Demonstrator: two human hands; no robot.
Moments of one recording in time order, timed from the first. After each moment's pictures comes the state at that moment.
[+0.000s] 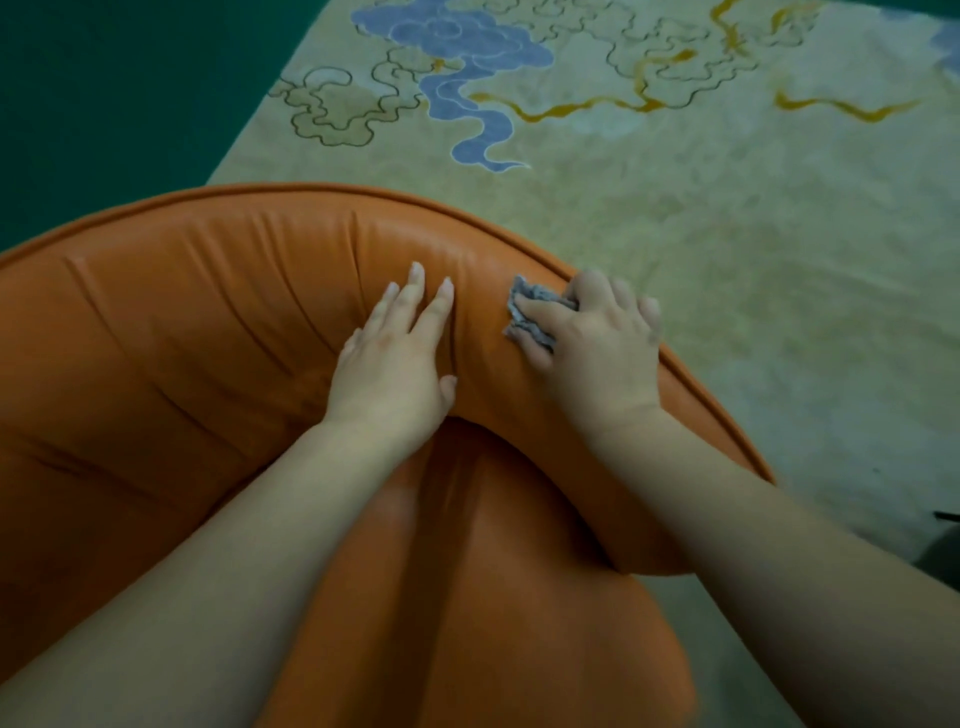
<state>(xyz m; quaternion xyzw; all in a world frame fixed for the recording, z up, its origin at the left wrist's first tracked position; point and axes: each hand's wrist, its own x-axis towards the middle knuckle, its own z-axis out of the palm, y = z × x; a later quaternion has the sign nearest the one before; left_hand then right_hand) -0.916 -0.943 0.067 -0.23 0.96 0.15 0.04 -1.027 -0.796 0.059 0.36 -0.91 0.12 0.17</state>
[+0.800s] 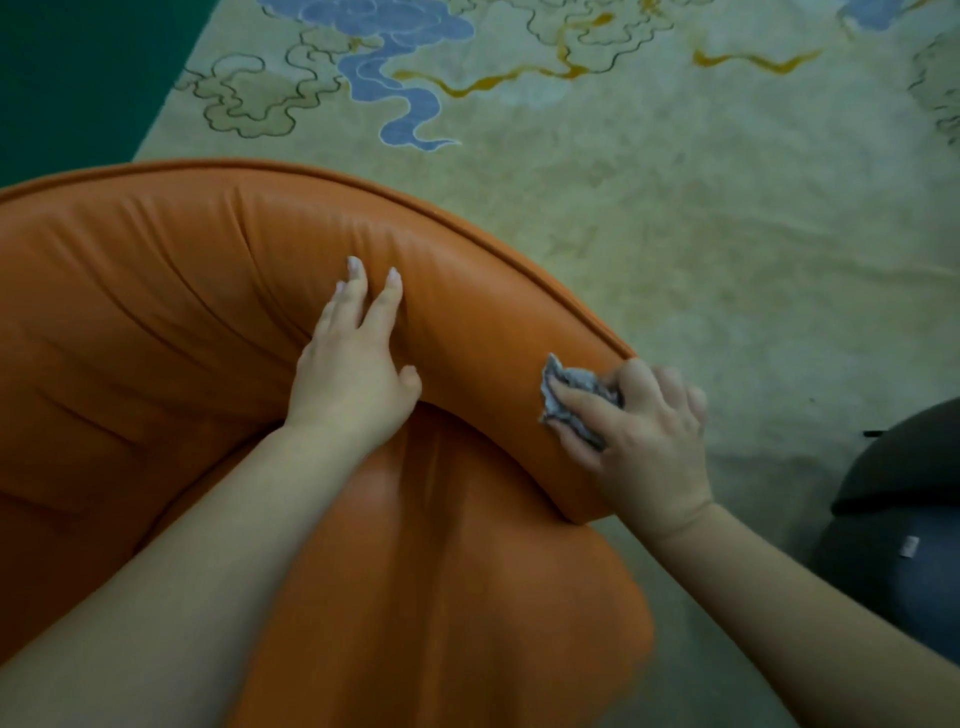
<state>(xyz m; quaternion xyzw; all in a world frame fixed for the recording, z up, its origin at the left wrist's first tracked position) -0.920 -0.897 0.056 -0.22 0.95 0.20 0.01 -0.979 -0.652 0.031 0.35 -0.91 0.10 0.20</state>
